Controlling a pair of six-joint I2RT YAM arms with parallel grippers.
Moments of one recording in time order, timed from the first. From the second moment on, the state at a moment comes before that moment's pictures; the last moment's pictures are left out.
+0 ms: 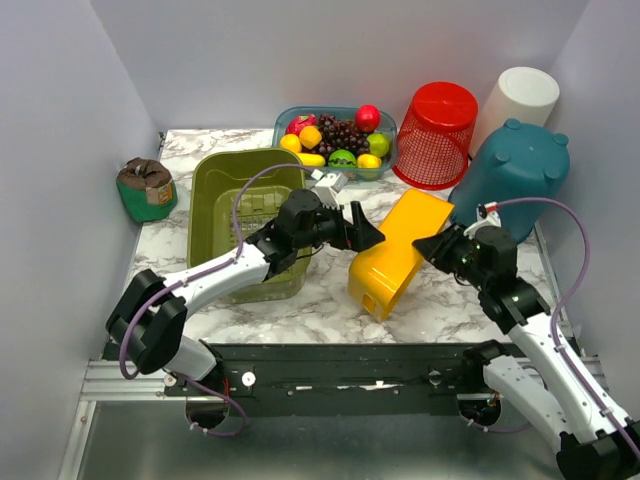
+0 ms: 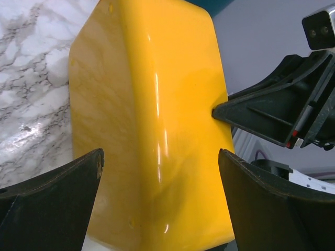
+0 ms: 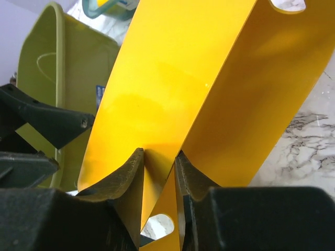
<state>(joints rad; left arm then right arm) -0.76 1.44 0.94 0.25 0.33 -0.67 0.33 0.72 0.62 -0.34 -0.05 0.76</state>
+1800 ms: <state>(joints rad) -0.96 1.31 1.14 0.15 0.08 -0.49 0.33 0.55 0.74 -0.94 0.35 1.02</state>
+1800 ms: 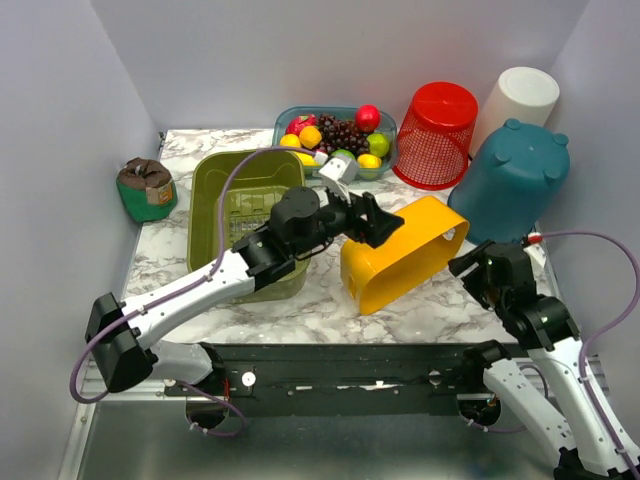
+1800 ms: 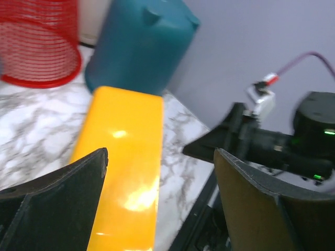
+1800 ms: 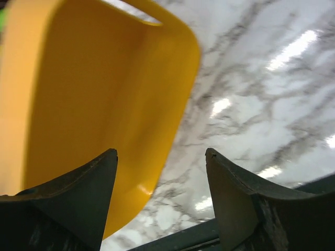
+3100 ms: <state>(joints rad) -0.61 1.50 1.09 0.23 0.49 -0.74 0.39 1.07 0.80 -0.12 -0.20 1.12</state>
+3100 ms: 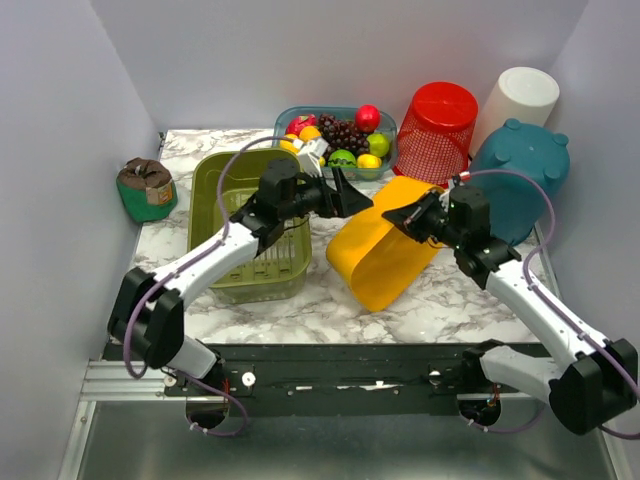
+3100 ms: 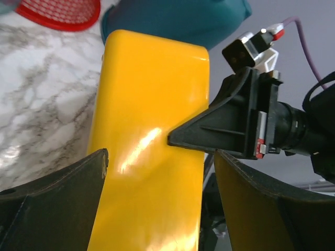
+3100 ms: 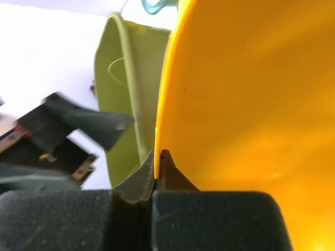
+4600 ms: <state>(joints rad) -0.57 1.48 1.05 0.09 0.38 -0.60 0.30 1.03 0.60 0.05 -0.32 0.83</state>
